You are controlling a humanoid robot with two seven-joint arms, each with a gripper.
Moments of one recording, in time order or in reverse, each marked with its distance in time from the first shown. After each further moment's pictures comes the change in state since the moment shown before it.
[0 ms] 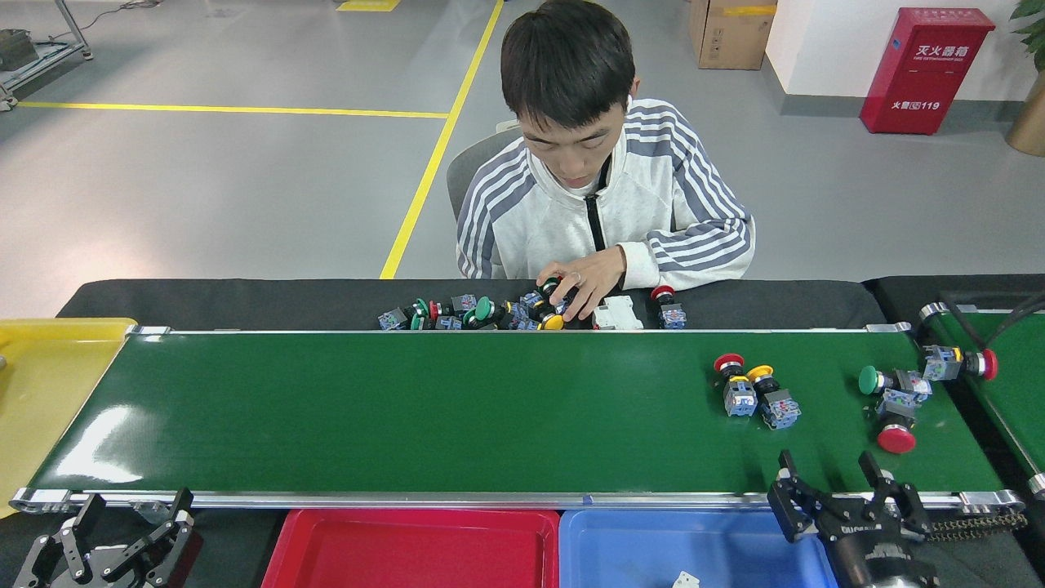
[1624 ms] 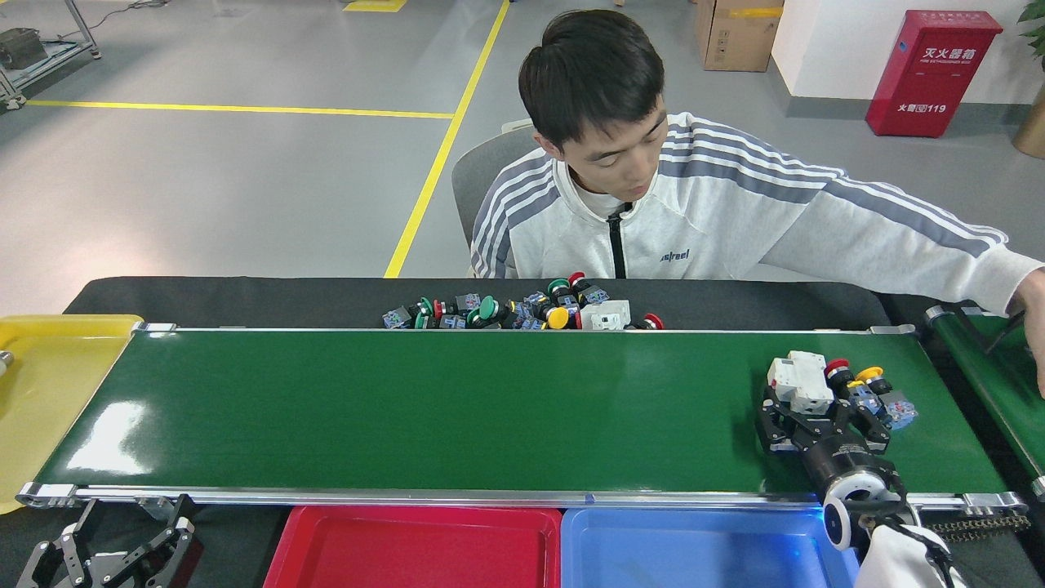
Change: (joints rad) left arm 0.016 0.000 0.000 -0.002 0.000 -0.005 0.004; right arm -0.280 -0.080 0.124 0.332 -0.070 0.086 0.032
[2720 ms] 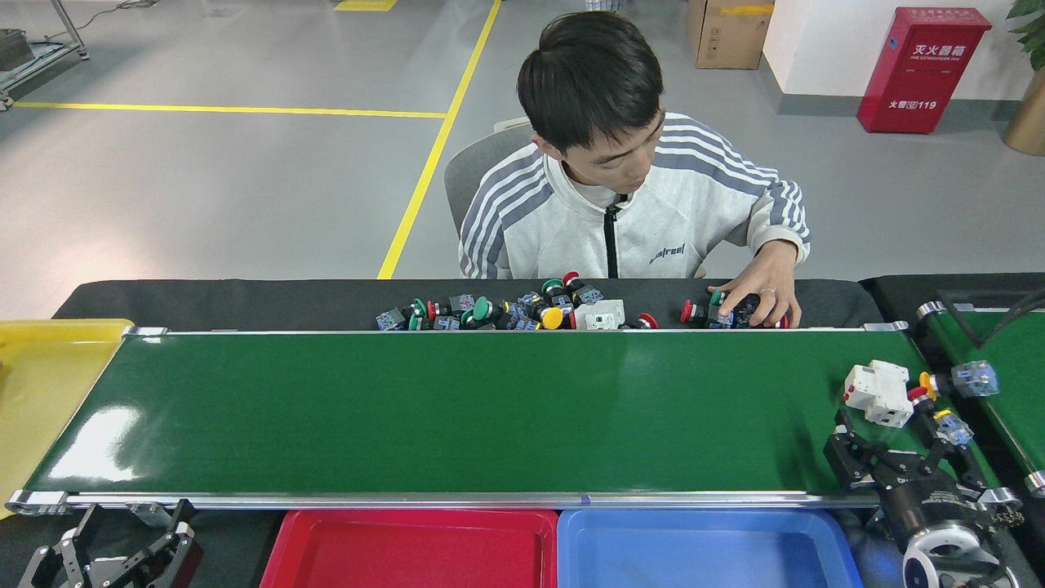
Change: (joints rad) left arm 0.010 0.000 0.000 -0.001 0.000 0.000 0.000; right arm 0.193 0.008 -0.244 -0.195 0.016 -0.044 -0.024
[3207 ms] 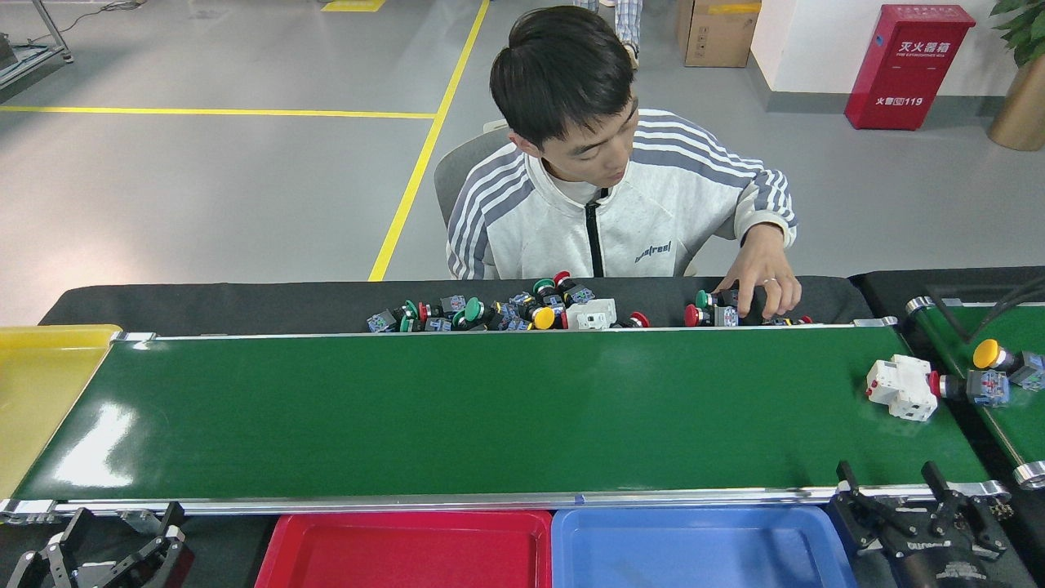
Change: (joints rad) left arm 0.022 0.000 0.023 -0.033 0.000 0.001 0.000; right arm 0.138 0.002 -0.012 -0.160 -0.002 0.005 -0.015
